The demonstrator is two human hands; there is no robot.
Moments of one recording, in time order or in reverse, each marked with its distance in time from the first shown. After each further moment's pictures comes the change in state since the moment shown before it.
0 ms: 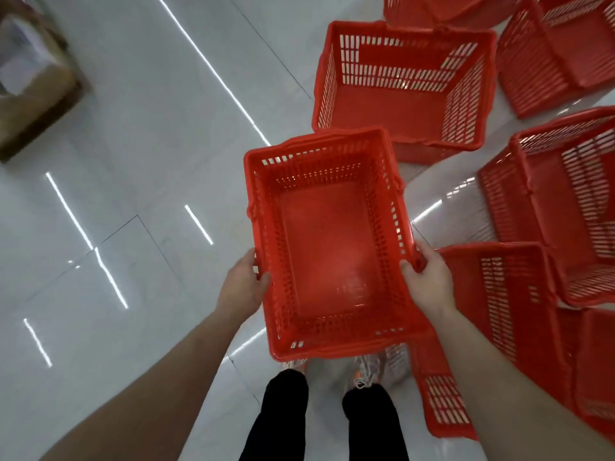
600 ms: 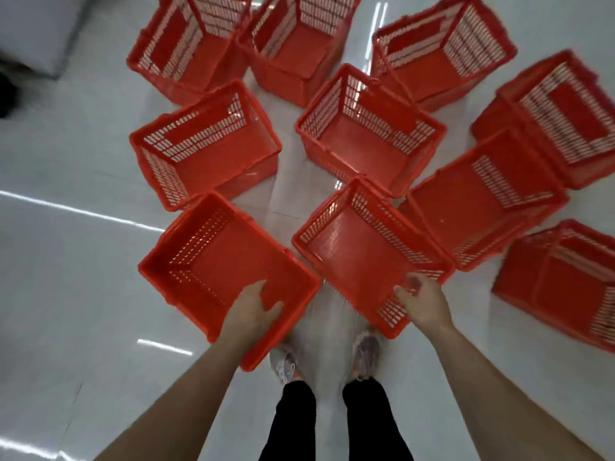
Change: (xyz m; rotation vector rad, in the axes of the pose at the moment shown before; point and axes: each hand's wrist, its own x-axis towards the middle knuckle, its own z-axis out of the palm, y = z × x) left_hand -0.112 0.179 0.054 0.542 -0.422 0.455; right_hand -0.240 0.101 -0.133 0.266 0.393 0.603
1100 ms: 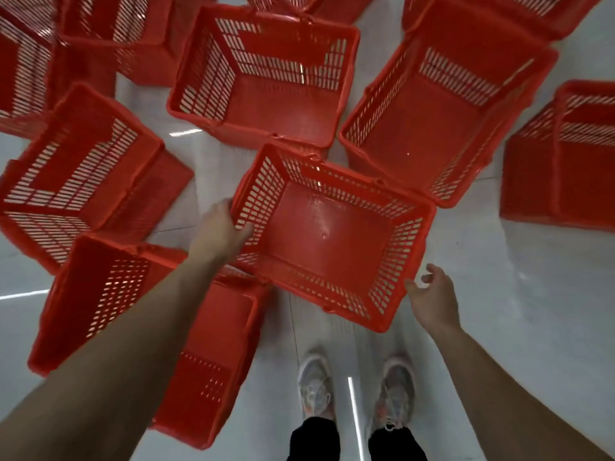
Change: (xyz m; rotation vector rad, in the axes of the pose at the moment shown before) left_hand 0.236 0.112 0.117 0.335 0.118 0.321; right_hand 0.099 0.226 0.074 0.289 0.223 0.352
